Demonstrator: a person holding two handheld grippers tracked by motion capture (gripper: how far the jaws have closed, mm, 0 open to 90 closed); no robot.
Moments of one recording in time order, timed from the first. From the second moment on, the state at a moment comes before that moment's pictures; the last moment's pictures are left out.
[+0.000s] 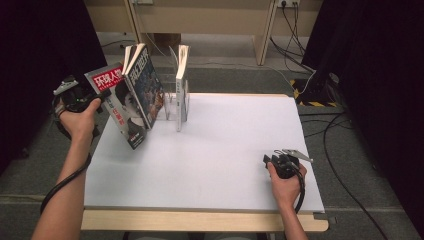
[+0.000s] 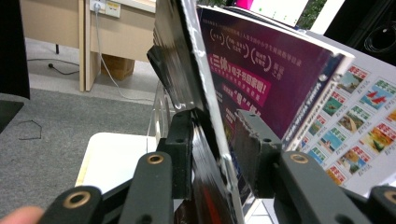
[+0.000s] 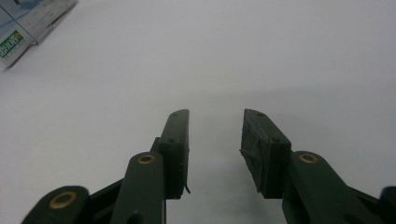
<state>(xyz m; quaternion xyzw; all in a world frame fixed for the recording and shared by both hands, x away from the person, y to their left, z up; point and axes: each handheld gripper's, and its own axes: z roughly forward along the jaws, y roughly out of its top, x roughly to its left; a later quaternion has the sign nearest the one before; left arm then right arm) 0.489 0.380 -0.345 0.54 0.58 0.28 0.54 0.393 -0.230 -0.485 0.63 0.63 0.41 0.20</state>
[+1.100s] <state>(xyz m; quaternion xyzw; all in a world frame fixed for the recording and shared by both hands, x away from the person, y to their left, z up) 0.485 0.364 -0.340 0.56 0.59 0.26 0.52 0.393 -0.232 -0.485 0.63 0.63 0.41 0.20</state>
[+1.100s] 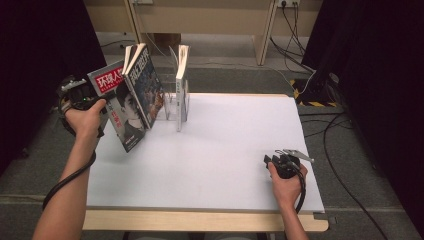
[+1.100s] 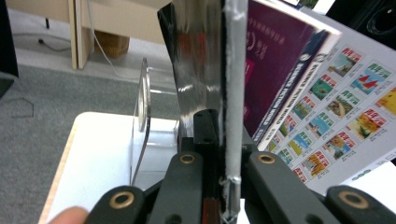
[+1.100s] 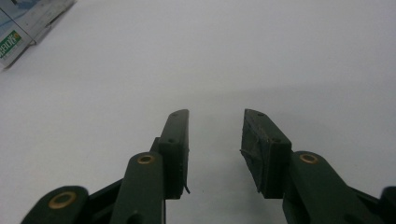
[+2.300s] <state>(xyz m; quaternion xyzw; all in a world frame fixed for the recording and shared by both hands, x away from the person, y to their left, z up) 0.520 0.356 -0.313 0.55 0.52 0.39 0.52 0.393 -0.233 -0.485 0.63 0.63 0.41 0.20</state>
